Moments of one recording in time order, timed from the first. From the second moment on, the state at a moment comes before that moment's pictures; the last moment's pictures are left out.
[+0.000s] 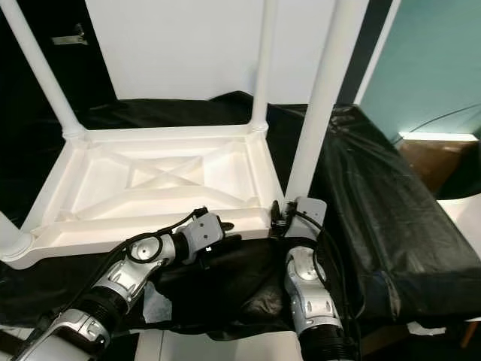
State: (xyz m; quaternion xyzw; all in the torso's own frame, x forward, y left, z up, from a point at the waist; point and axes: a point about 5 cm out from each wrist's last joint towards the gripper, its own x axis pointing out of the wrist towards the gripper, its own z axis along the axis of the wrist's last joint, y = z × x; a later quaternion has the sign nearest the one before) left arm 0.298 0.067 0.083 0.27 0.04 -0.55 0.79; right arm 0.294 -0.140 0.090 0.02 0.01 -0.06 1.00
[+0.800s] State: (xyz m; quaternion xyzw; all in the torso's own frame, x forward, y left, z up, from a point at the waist) left arm 0.270 0.053 0.126 -0.07 -0.05 -0.60 0.79; right arm 0.277 -0.154 0.099 -0.08 -0.03 0.00 1.00
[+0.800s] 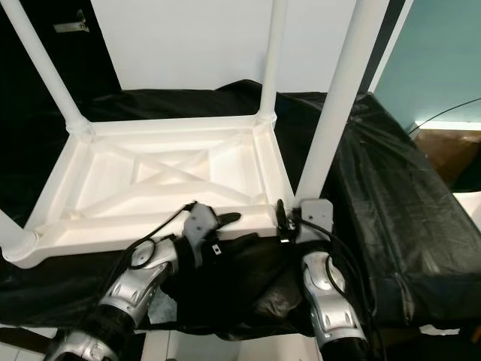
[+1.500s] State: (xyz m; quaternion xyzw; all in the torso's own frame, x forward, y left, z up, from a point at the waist) left arm 0.276 0.096 0.122 -0.31 -0.05 -0.37 0.87; right arm 0.271 -0.154 0.098 -0.10 -0.04 -0.03 0.99
